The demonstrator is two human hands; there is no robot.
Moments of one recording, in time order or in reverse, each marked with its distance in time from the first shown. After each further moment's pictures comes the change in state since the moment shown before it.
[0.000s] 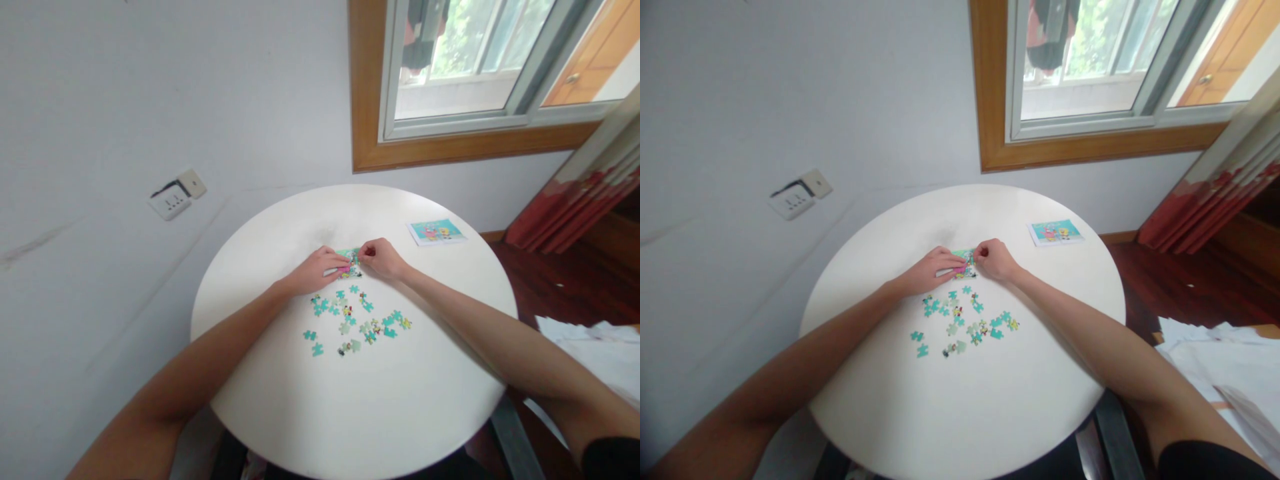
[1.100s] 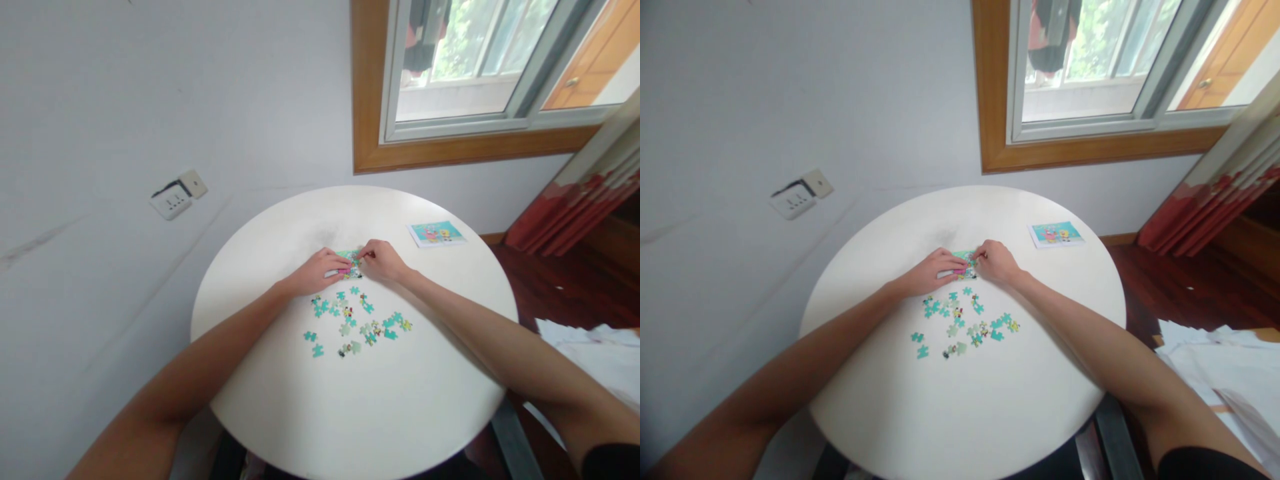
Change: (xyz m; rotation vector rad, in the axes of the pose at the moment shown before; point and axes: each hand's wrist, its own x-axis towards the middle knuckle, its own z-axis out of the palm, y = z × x) left_hand 0.000 -0.001 0.000 -0.031 -0.021 -0.009; right_hand -0.004 -0.010 -0.007 -0.378 -0.030 -0.080
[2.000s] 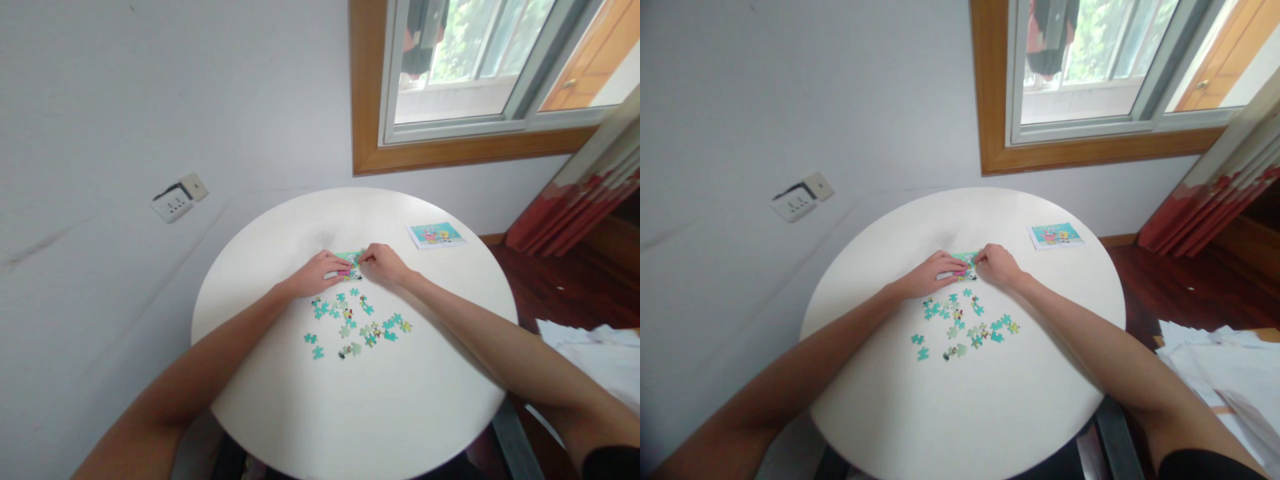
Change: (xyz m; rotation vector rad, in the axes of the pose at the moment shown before) left_hand 0.000 0.005 -0.004 -0.029 -0.012 -0.004; right_hand -0.003 0.001 -0.001 -0.001 -0.059 0.031
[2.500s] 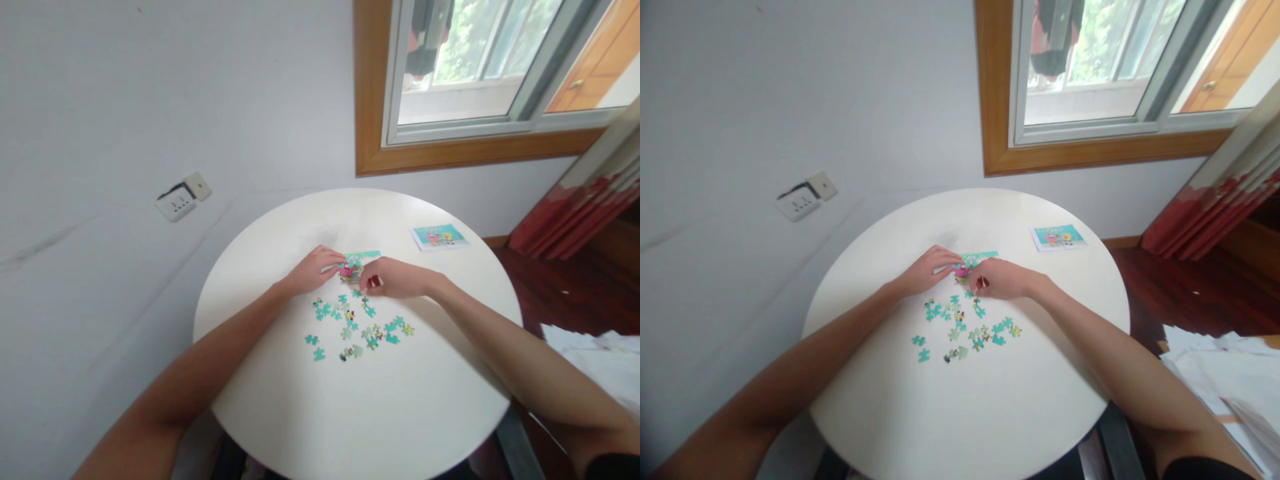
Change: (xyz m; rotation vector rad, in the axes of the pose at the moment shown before) left_hand -0.002 -0.017 -0.003 0.107 0.158 0.042; right_hand -0.035 -0.042 -0.051 0.112 -0.422 -0.371
